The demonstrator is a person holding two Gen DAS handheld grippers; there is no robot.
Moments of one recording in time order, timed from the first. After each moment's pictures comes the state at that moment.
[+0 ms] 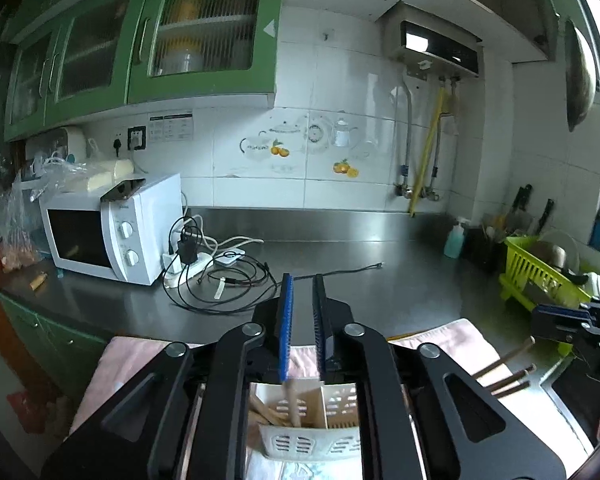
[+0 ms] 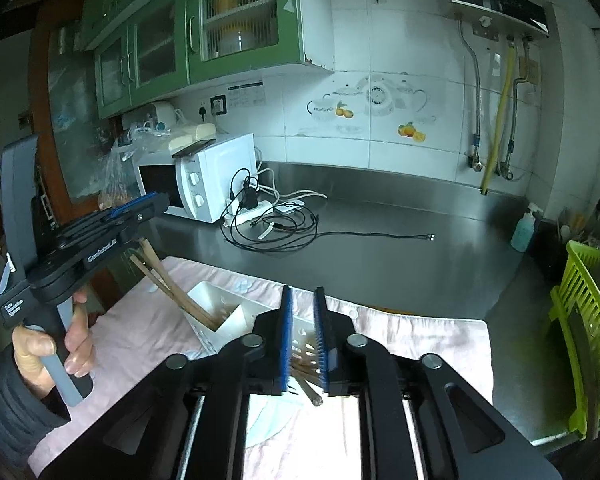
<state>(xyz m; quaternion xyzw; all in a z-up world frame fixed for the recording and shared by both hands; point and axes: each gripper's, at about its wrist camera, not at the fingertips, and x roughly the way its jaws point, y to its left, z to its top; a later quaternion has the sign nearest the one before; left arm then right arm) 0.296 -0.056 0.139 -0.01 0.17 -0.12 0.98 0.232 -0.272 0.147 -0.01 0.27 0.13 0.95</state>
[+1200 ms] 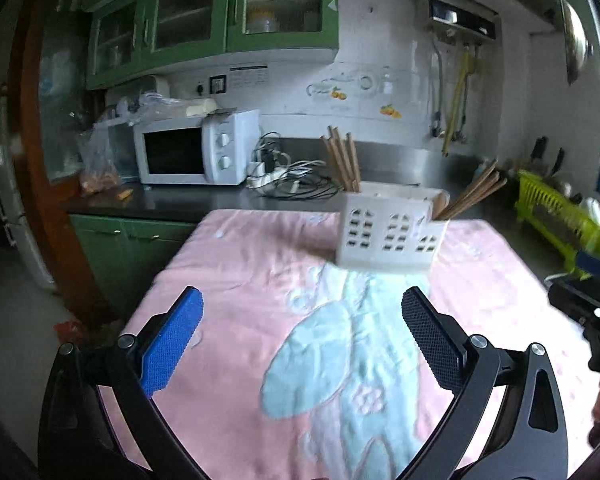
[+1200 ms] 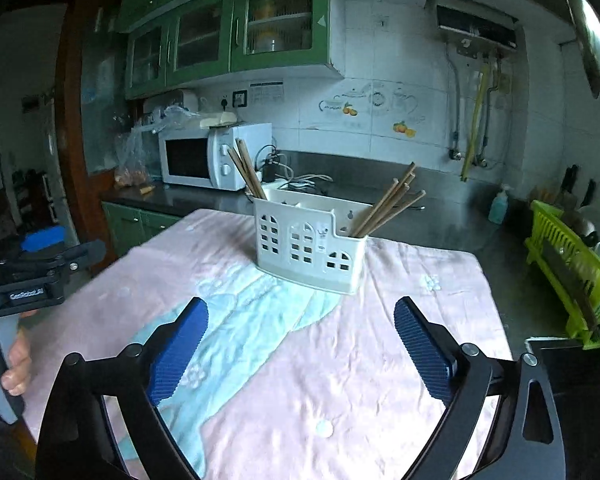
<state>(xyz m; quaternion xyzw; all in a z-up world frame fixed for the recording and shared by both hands) 0.045 0.033 0.047 0.00 0.24 -0.01 0.97 0.015 -0.212 0.052 -0.04 0.23 0.10 0.97</state>
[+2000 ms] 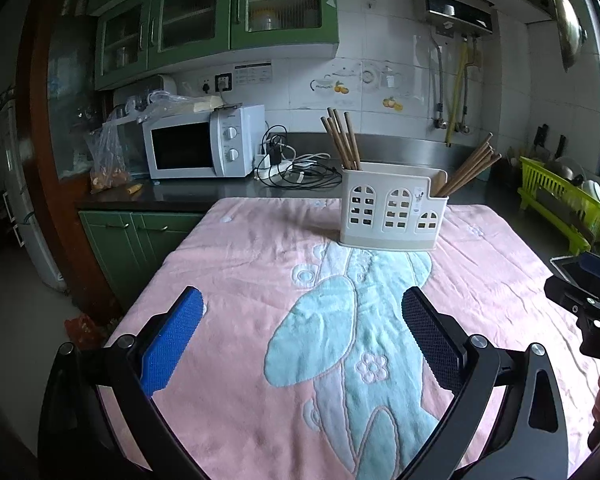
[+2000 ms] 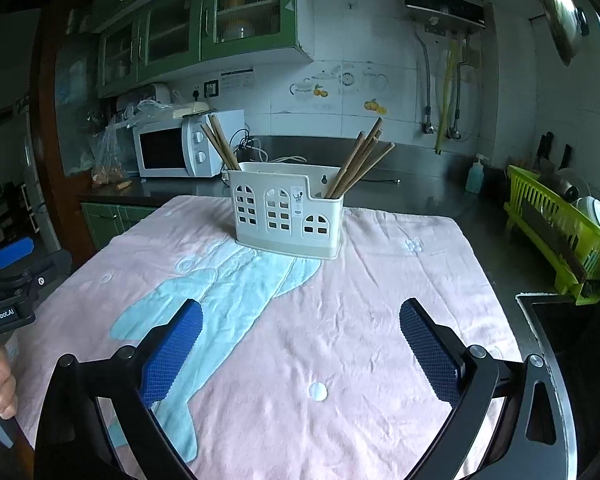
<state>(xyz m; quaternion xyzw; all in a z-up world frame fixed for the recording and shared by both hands) 0.014 0.027 0.026 0.01 0.24 -0.01 0.97 0.001 -0.222 0.020 0.00 0.25 0.06 0.97</state>
